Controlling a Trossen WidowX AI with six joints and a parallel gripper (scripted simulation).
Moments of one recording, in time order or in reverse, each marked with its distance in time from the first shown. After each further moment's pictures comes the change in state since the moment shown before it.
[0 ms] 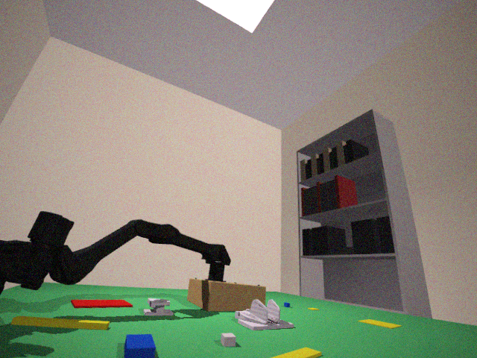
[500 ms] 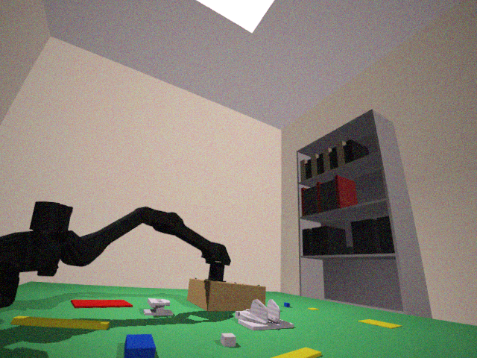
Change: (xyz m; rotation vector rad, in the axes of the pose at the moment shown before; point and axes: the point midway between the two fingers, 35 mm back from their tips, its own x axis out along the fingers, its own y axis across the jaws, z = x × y) arm 0.000 -0.002 0.005 0.209 -0.180 0.078
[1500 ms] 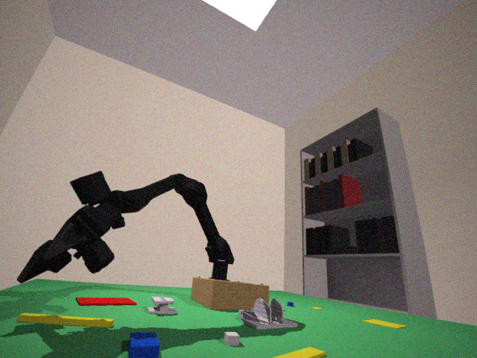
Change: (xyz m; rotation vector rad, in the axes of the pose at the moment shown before) arm -0.087 -0.058 0.016 0.505 -0.552 0.333
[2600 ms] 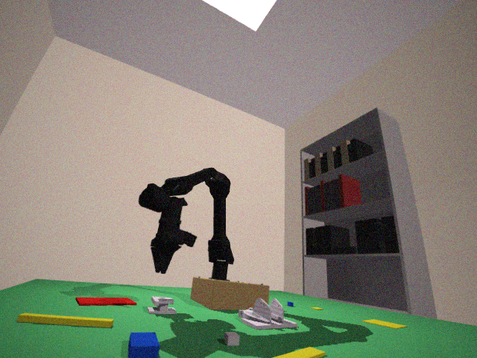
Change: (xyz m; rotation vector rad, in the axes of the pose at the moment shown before) arm -0.202 0.021 0.190 0.329 -0.573 0.601
